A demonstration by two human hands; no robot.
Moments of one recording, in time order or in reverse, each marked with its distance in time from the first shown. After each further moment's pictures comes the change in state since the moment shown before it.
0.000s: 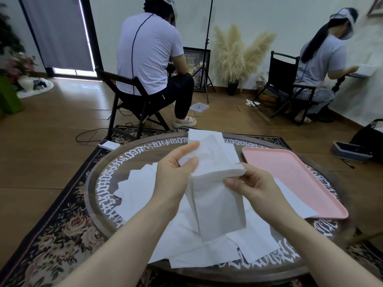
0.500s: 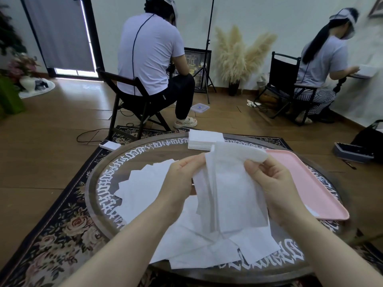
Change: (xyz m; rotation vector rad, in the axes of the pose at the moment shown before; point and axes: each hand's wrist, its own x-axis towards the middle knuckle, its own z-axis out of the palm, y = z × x) left_hand -0.006 0.005 0.005 0.119 -0.183 -0.151; right_hand 0.007 0.003 -0.010 0.236 0.262 0.047
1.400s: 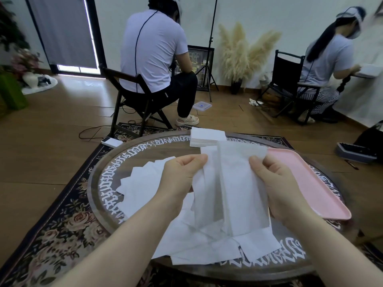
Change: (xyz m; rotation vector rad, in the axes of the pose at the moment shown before) left_hand 0.001 -0.002 -0.003 -0.097 0.158 -0.055; right_hand 0.002 -0.004 0.001 -0.010 0.036 0.140
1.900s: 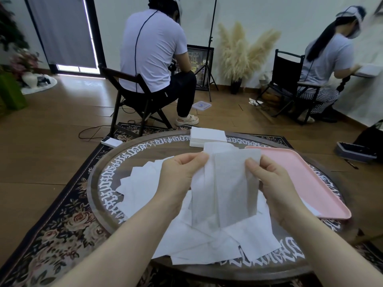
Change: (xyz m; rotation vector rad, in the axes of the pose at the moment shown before) left_hand 0.001 0.000 0.000 0.003 0.055 0.029; right_hand -0.002 0.002 0.000 -0.128 0.009 0.014
